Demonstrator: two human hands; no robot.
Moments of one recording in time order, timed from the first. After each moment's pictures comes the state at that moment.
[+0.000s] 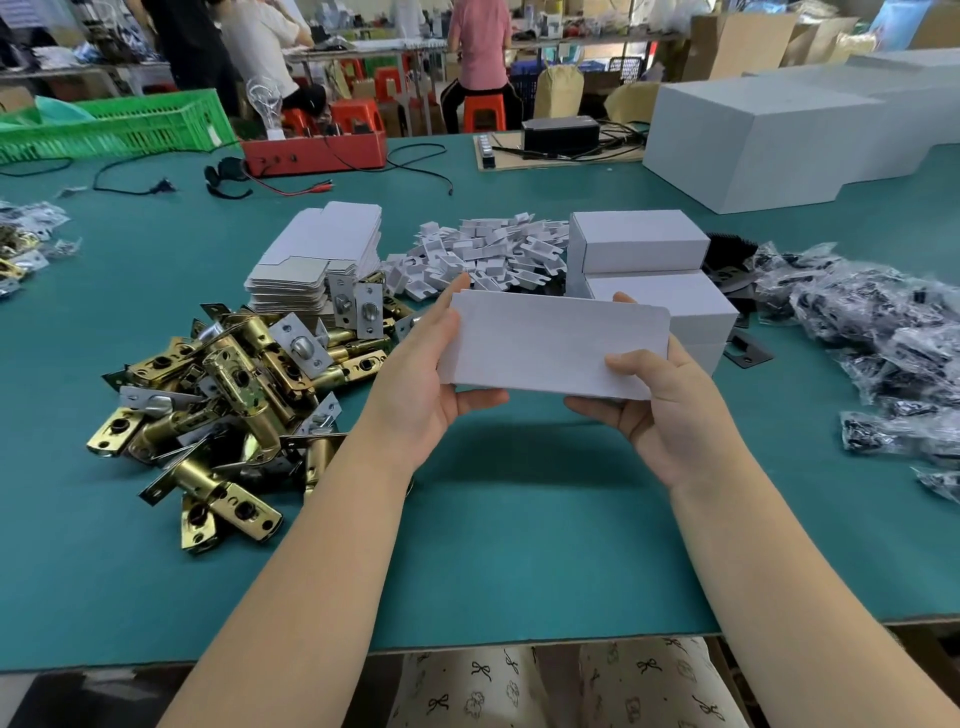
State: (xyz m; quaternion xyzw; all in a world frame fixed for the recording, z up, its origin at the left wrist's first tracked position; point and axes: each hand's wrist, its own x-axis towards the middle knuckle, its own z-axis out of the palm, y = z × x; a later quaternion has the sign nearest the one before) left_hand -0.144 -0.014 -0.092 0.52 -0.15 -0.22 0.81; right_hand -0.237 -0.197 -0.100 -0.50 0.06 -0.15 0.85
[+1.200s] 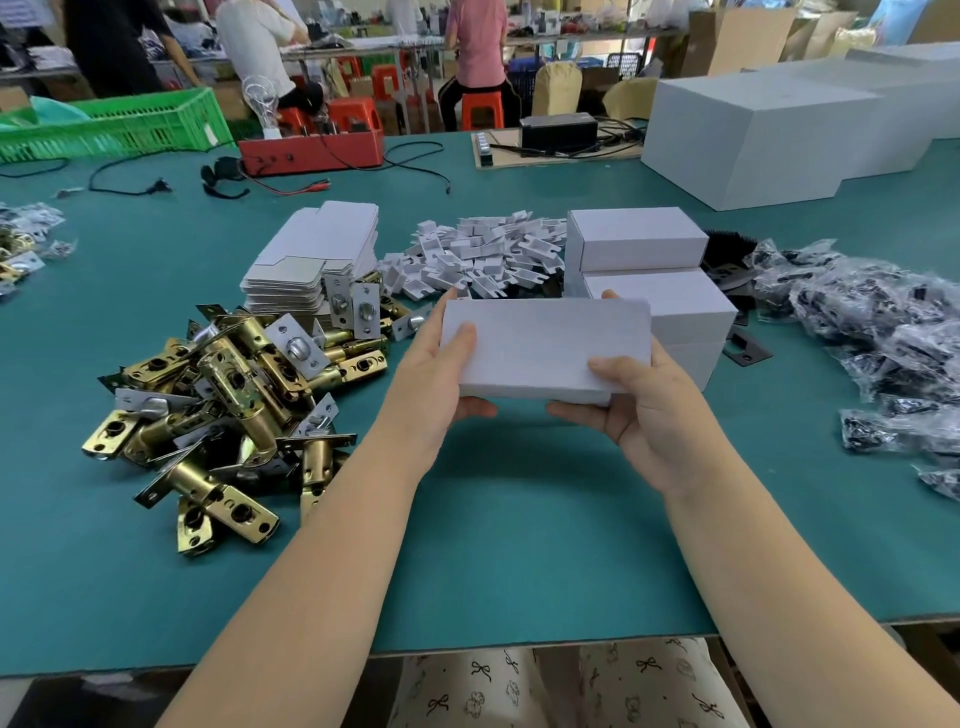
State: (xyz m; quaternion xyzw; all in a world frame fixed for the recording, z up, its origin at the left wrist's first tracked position) left_hand -0.145 -0.025 -0.101 0.63 -0.12 -0.14 0.76; right_hand -0.237 -0.184 -0.098 -0.52 0.04 -0.14 0.84
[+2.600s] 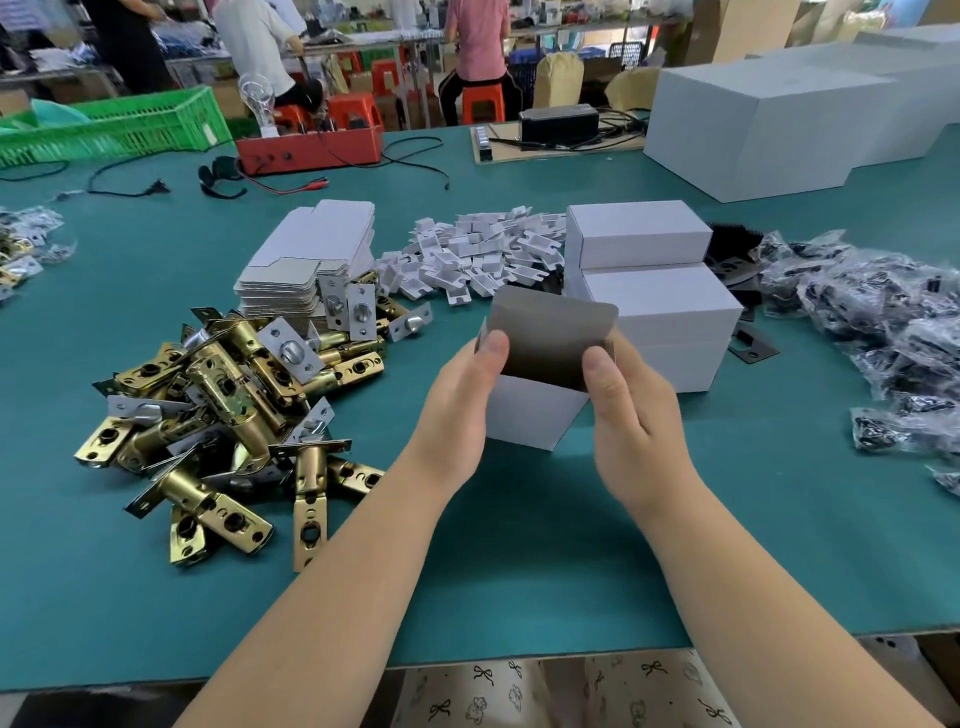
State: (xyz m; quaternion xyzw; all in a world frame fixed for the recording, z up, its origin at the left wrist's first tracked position) left_hand -0.181 -0.033 -0.090 0.61 -0.28 -0.15 0.73; right_hand -0.246 -0.161 -0.100 -0.76 -0.04 -0.32 0.56
